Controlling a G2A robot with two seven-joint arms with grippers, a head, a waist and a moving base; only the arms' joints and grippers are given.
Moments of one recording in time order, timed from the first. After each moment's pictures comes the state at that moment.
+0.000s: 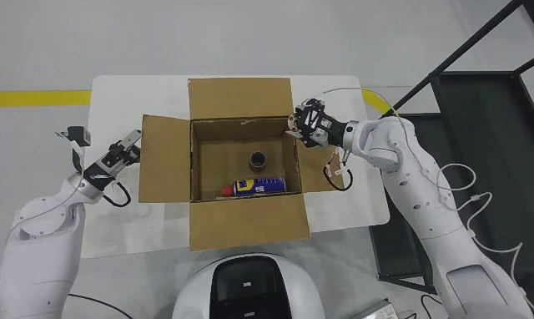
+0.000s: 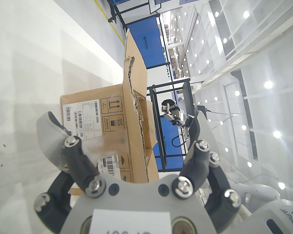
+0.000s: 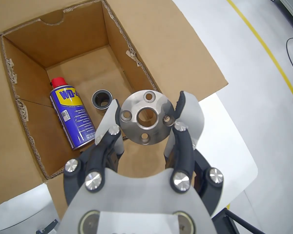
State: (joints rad) left arm 1.26 -1.08 -1.58 -1.32 -0.21 -0.41 -0.82; right arm -1.02 -1.05 1.23 -1.55 -1.12 -0.78 0.46
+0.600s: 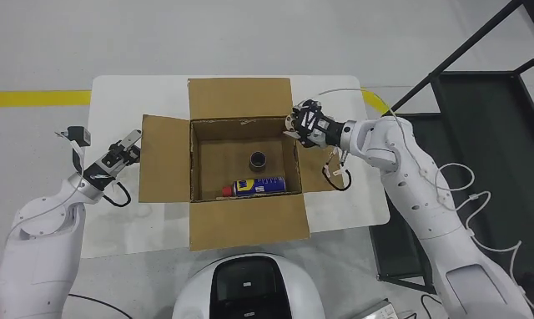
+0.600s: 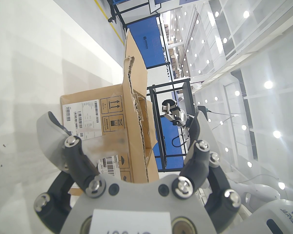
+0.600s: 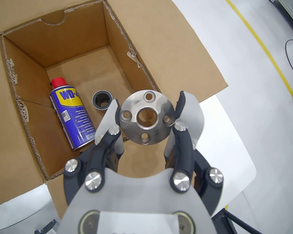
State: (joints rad) left arm 1.26 -1.08 -1.58 -1.32 -0.21 -0.41 -0.82; right arm -0.99 -1.05 1.19 -1.57 -1.14 -0.79 0.48
